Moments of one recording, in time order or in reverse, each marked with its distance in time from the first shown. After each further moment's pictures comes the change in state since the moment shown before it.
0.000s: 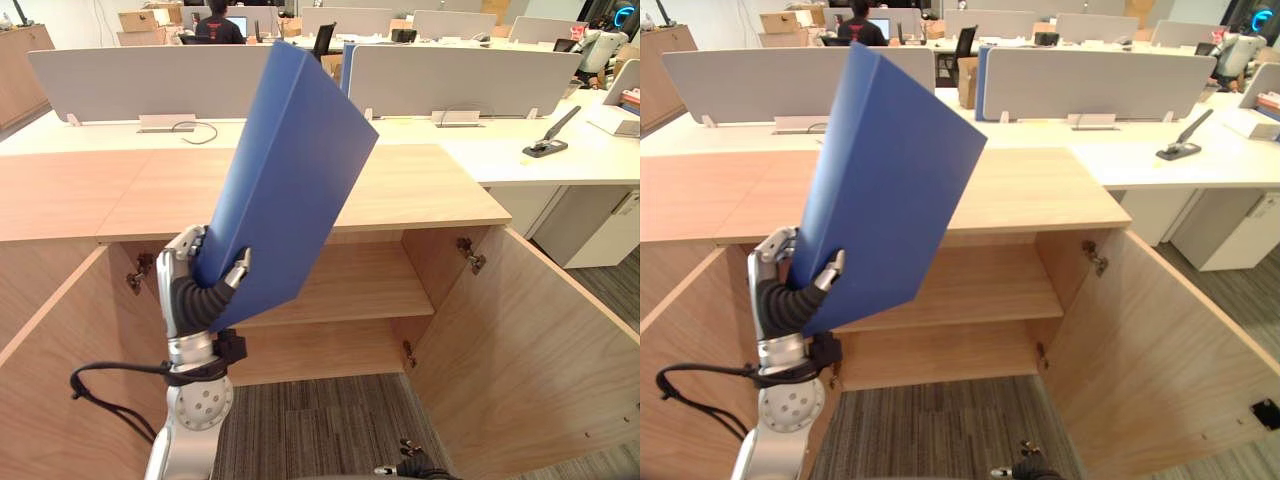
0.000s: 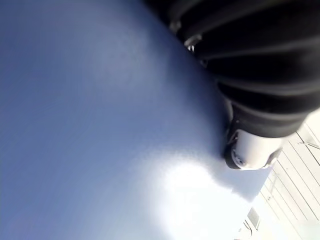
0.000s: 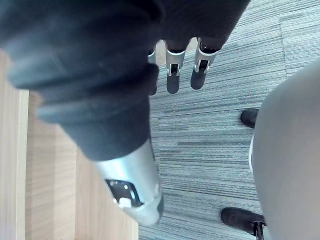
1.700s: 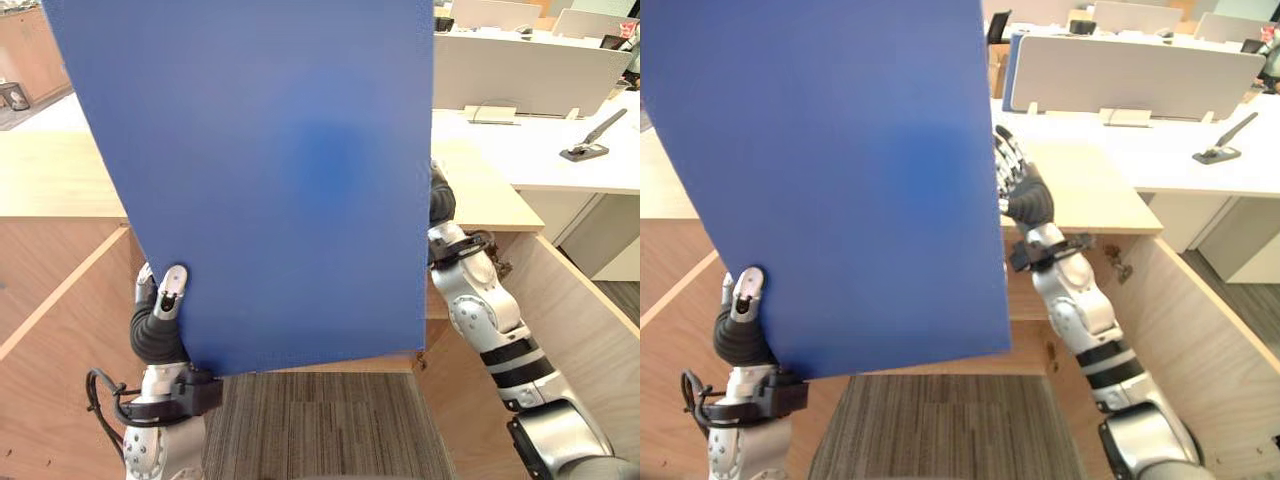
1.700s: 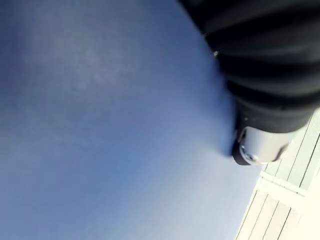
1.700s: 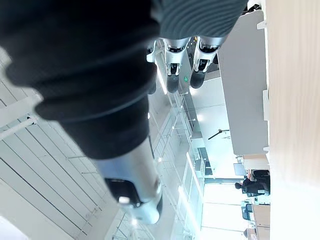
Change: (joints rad) left arm 0.205 0.011 0.021 -0.159 -1.028 -0.069 -0.452; right arm -0.611 -0.399 0.171 -1.047 0.798 -0.102 0.159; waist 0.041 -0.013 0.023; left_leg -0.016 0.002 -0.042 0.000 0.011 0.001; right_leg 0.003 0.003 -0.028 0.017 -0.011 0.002
